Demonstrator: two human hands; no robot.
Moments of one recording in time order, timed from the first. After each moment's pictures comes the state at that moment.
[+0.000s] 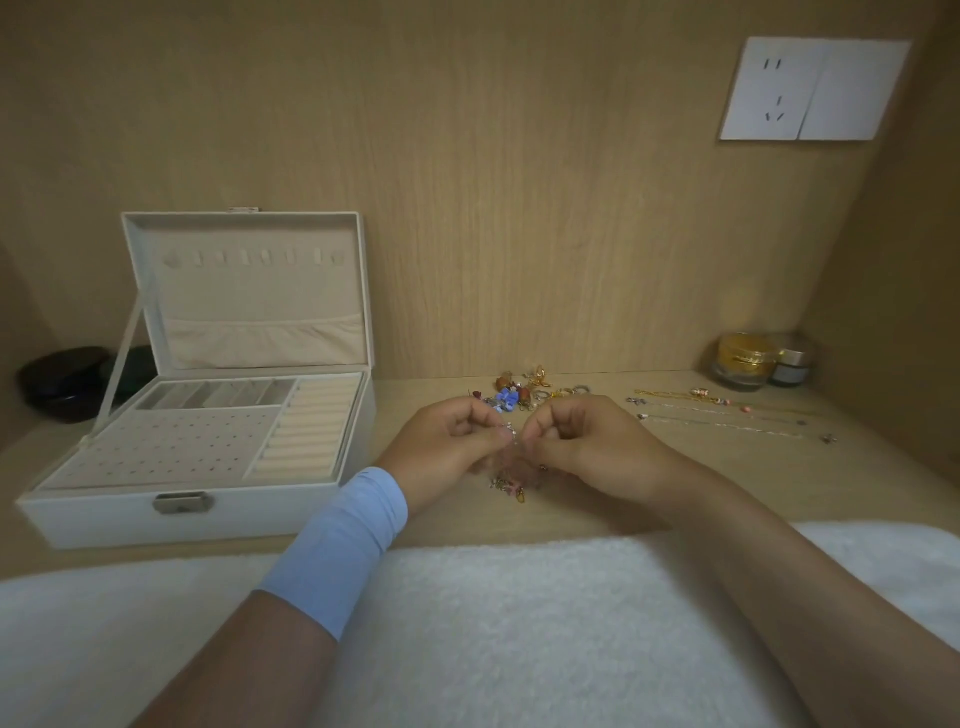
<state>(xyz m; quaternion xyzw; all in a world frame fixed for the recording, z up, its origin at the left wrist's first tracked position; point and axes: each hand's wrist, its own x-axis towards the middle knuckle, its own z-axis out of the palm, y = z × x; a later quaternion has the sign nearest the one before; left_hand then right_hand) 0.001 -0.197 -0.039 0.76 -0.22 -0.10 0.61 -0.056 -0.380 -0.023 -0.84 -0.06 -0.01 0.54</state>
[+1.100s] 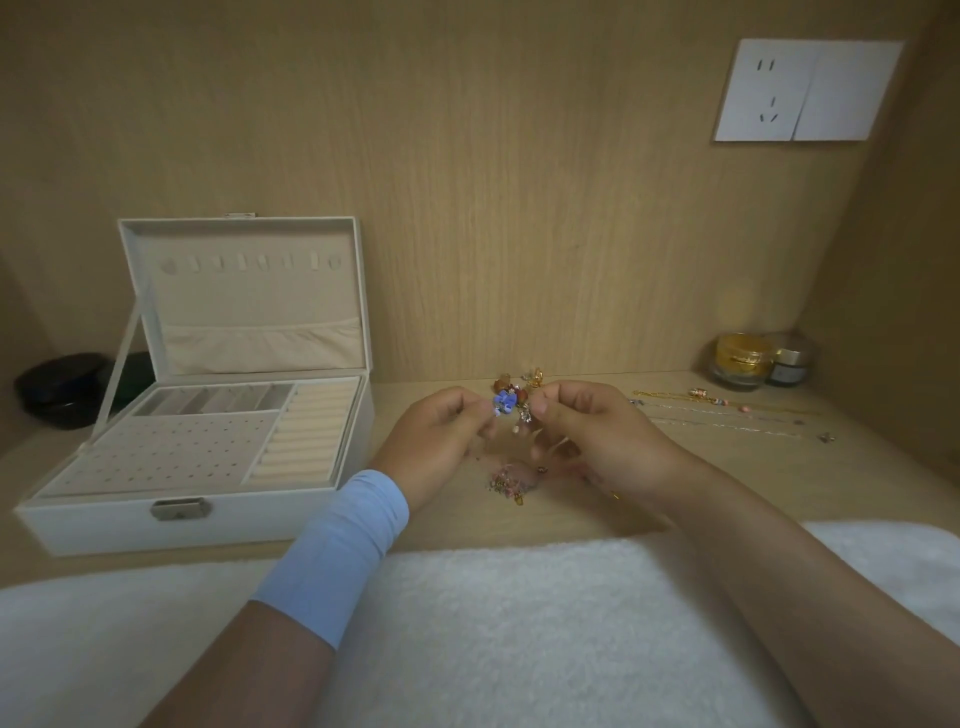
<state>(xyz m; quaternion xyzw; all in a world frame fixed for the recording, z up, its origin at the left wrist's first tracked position) -0.004 -0.197 -0.028 0.77 -0.20 -0.05 0.60 -0.068 -0.370 -0.004 -0.76 -0.01 -0.02 0.65</state>
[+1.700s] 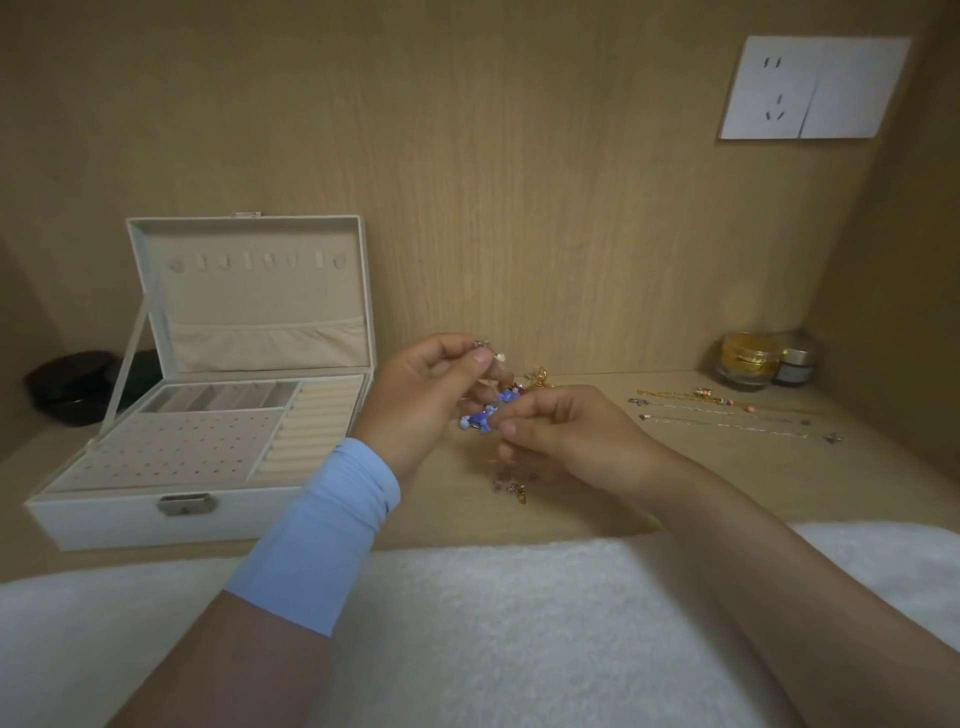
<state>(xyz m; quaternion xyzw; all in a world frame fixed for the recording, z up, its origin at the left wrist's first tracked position) -0.014 -0.193 0.008 0.65 -0.21 -0.01 0.73 -0.056 -0.363 -0.014 -0.76 -0.06 0.01 0.64</state>
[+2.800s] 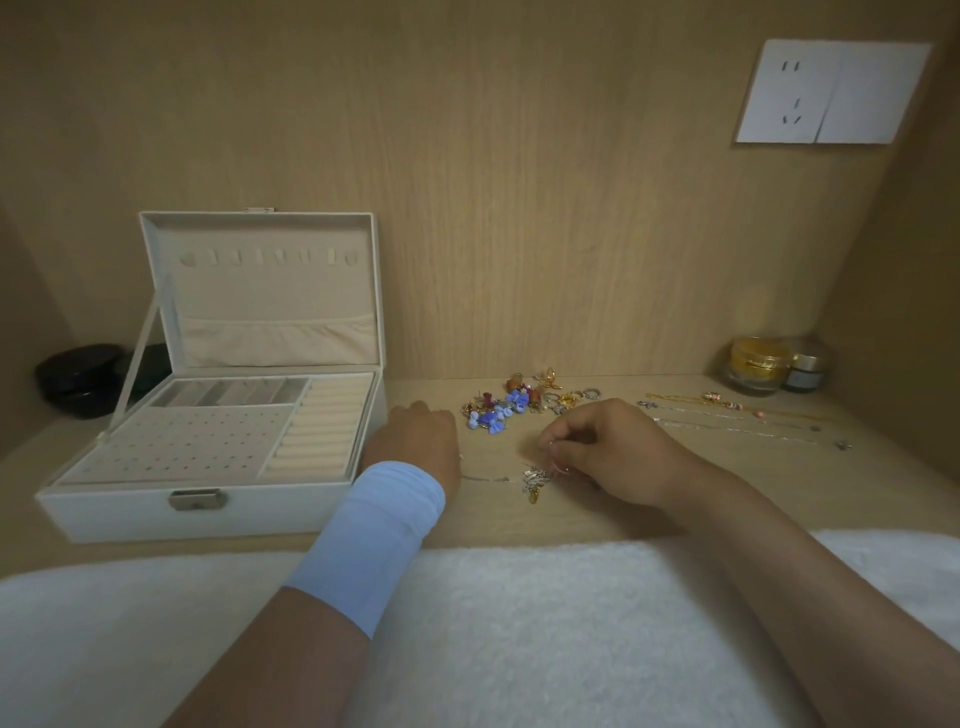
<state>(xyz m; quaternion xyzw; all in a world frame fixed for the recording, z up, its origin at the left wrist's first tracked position) 0.012 -0.186 -0.036 0.99 -0.14 0.03 0.05 -0.044 -0.394 -0.032 -0.92 -0.05 -0.05 0.38</state>
